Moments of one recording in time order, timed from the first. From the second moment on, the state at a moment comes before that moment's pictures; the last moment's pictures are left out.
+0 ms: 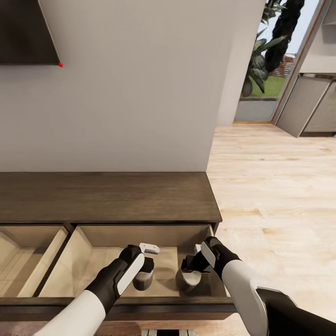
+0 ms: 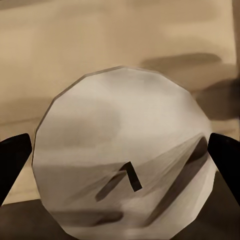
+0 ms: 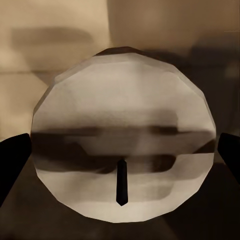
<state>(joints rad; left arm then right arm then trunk) -0.64 -0.08 -0.50 -0.85 0.54 0.87 0.42 -0.89 0.17 -0.21 -0.26 0.02 0.81 0.00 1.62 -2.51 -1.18</state>
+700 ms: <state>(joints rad) -0.64 -0.07 -0.50 -0.85 0.48 0.82 0.42 -0.89 0.17 -0.21 -0.26 0.03 0.72 -0.01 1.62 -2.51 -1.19</state>
